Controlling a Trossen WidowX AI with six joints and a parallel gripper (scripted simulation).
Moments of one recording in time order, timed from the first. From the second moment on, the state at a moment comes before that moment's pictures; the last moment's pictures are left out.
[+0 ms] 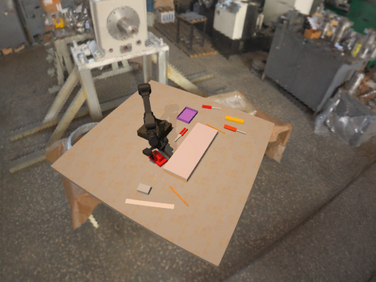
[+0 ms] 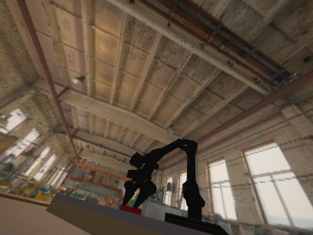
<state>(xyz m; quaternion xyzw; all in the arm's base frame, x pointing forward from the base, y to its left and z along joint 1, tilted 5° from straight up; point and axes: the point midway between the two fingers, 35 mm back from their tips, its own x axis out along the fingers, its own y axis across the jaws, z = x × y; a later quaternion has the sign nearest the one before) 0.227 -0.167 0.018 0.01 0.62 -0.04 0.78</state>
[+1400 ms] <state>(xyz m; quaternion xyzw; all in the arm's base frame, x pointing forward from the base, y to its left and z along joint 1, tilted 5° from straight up) 0.222 -0.165 -0.011 0.02 0.63 -0.04 0.78</state>
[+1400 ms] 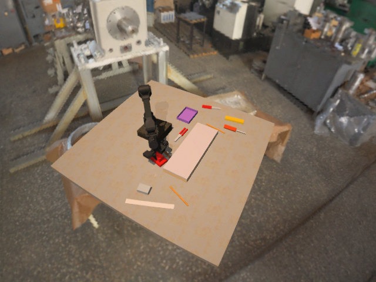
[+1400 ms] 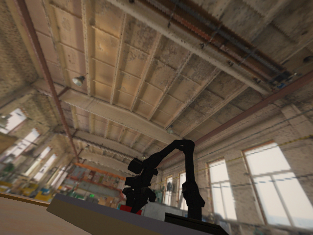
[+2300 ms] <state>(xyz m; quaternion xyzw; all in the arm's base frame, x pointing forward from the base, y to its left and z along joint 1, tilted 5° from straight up) 0.228 -0.162 0.083 0.02 0.63 -0.03 0.77</state>
